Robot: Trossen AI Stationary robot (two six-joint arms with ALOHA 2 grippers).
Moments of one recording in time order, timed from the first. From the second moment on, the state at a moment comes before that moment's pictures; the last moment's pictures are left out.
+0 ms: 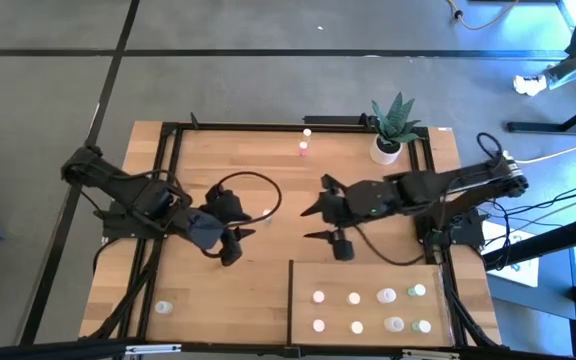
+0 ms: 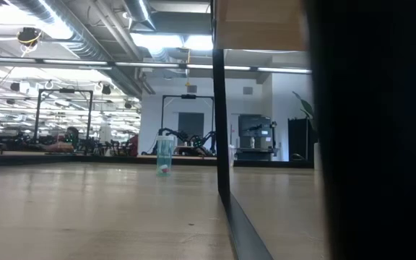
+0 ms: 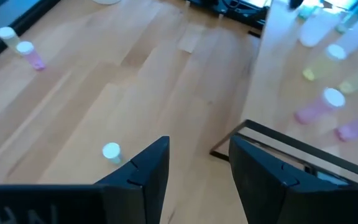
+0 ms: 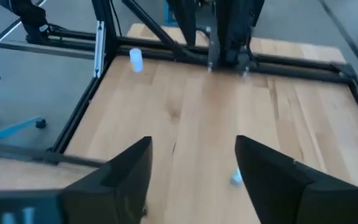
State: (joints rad) left arm -0.47 1.35 1.48 -0.96 -0.52 -0.75; right arm 0.26 1.46 1.46 -0.53 0.10 0.03
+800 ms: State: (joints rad) left arm -0.58 1.23 1.48 -1.01 -0.75 -0.72; right arm 0.09 1.87 1.46 -0.39 0.08 -0.14
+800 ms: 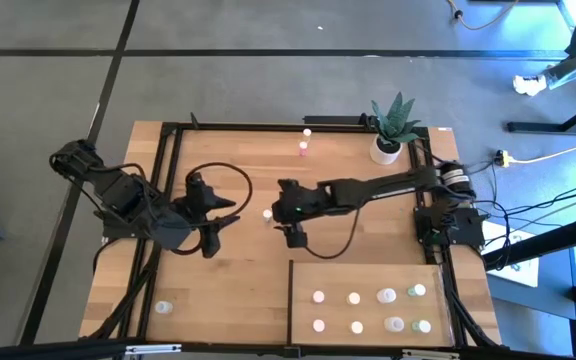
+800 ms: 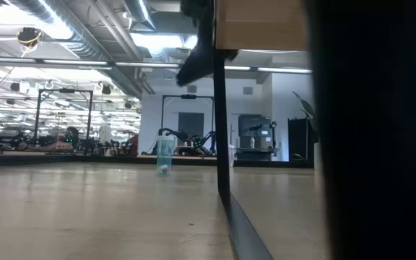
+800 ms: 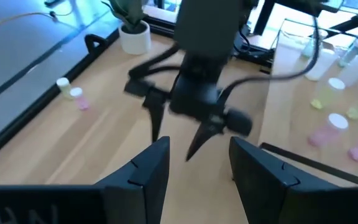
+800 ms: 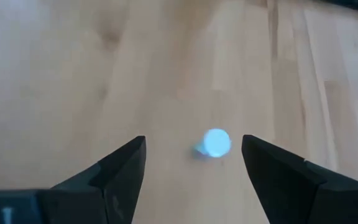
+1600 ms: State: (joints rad) left arm -0.51 1.23 1.48 -1.01 -0.81 -0.73; right arm -0.05 2.02 1.46 -0.23 -0.08 -0.26
